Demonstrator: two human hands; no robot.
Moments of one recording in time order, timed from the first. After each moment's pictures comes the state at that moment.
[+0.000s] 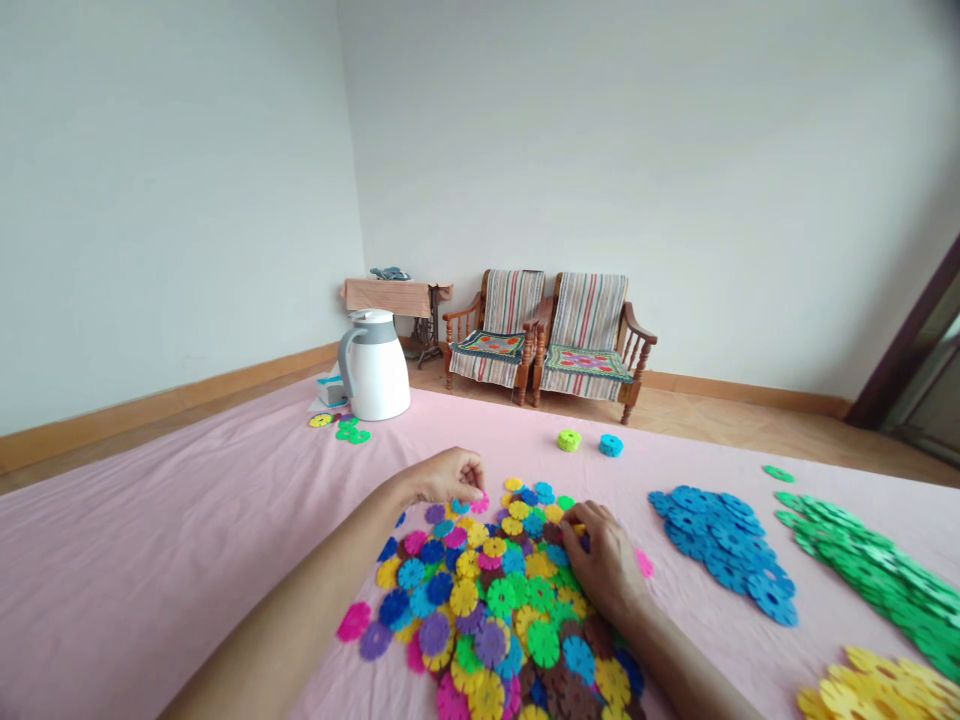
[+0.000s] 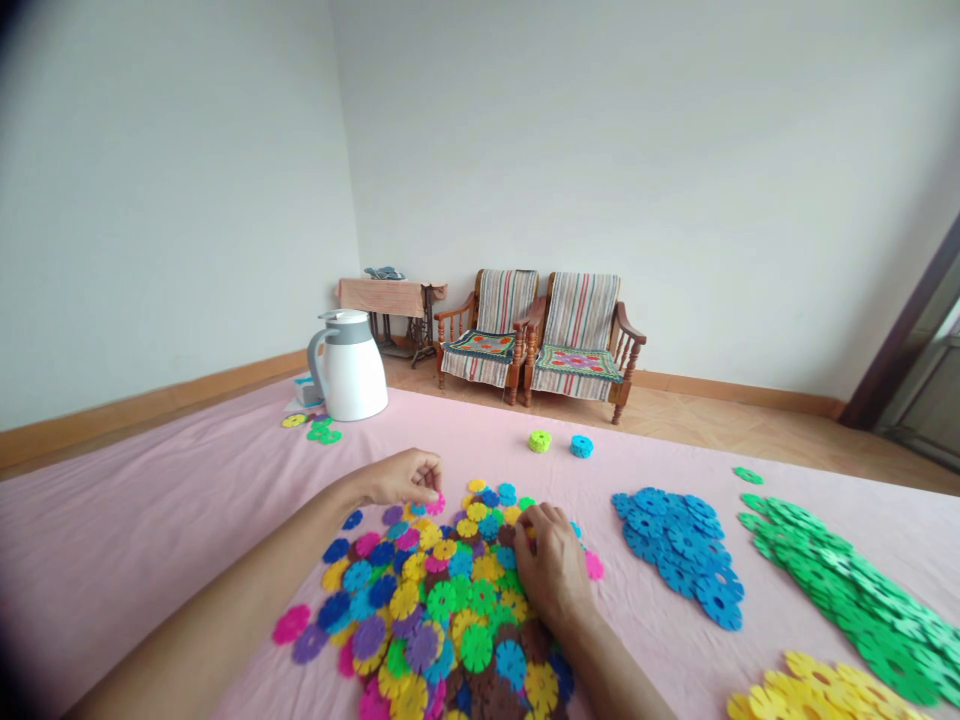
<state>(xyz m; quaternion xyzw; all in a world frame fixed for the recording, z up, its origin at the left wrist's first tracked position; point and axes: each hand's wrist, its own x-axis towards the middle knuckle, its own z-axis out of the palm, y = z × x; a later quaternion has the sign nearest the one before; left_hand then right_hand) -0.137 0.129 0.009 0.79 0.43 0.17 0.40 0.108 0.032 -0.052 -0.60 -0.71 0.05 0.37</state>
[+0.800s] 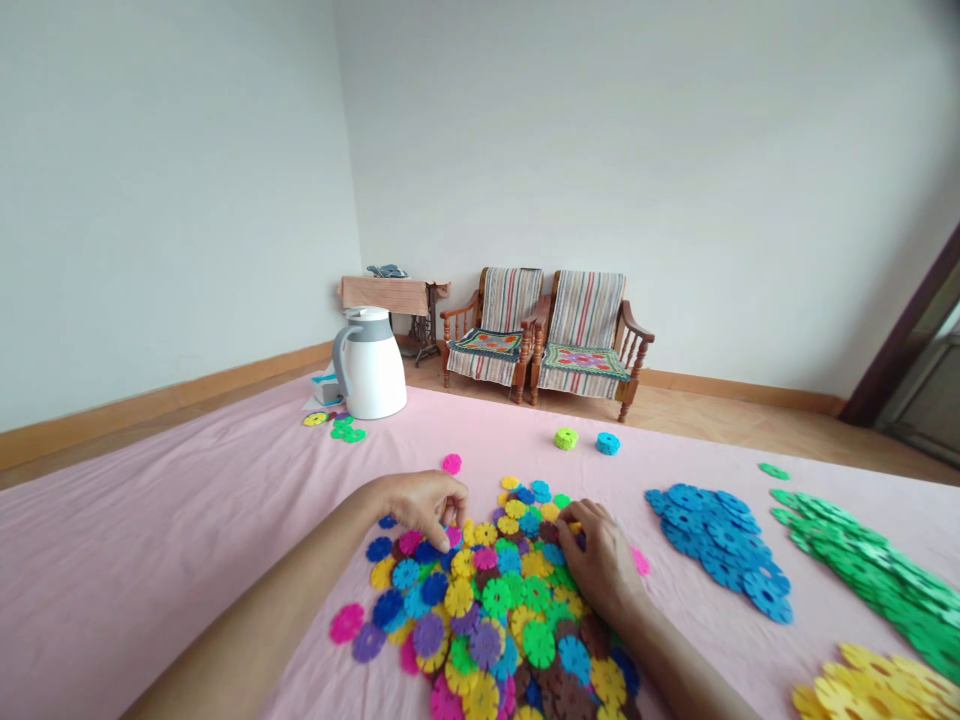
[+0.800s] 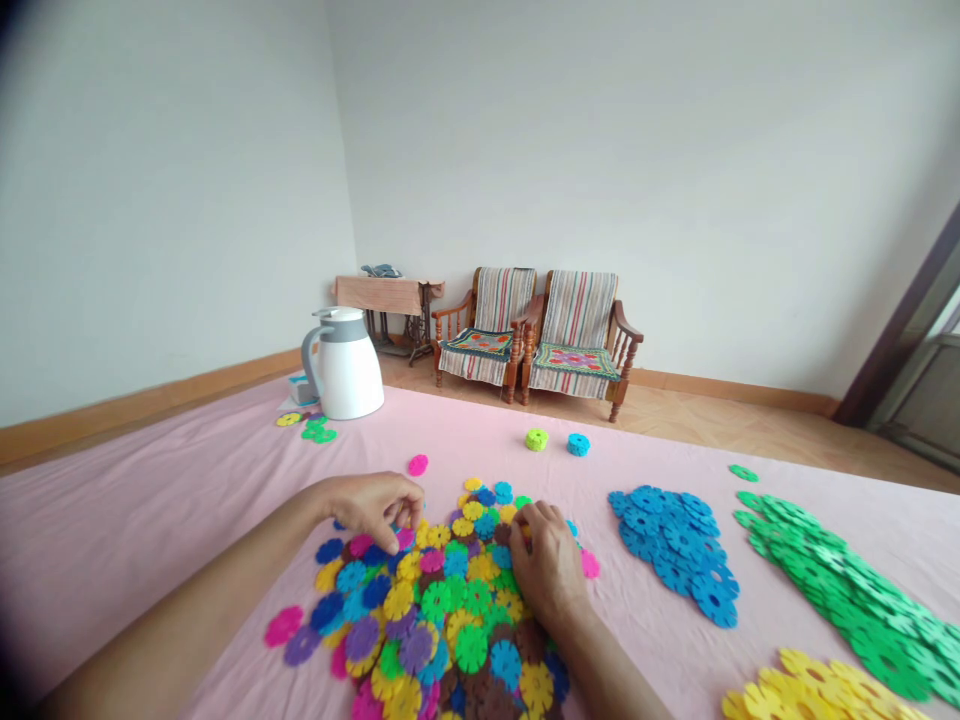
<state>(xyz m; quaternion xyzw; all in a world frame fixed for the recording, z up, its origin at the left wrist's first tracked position) -0.163 0.116 0.016 0.86 0.33 -0.01 0.38 0.108 0.033 -0.052 -0.60 -0.71 0.03 0.37</state>
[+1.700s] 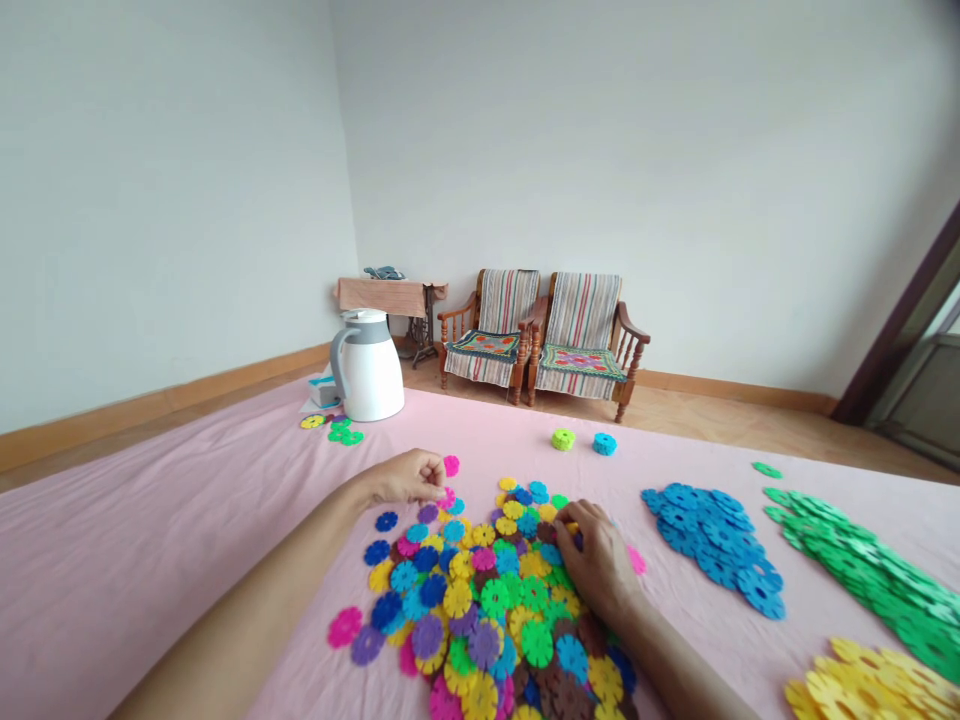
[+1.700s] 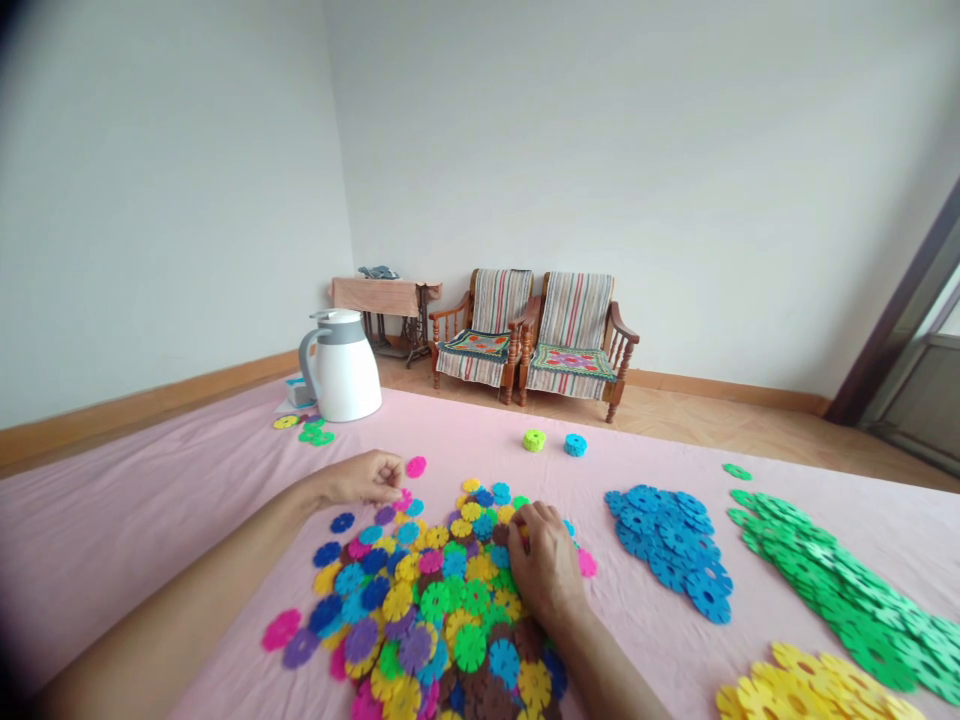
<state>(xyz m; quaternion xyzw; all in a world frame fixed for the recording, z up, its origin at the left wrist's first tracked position) -0.182 0.128 0.009 0.75 0.45 0.18 0.45 0.107 0.032 -0.052 -0.60 -0.71 0.05 0.37</state>
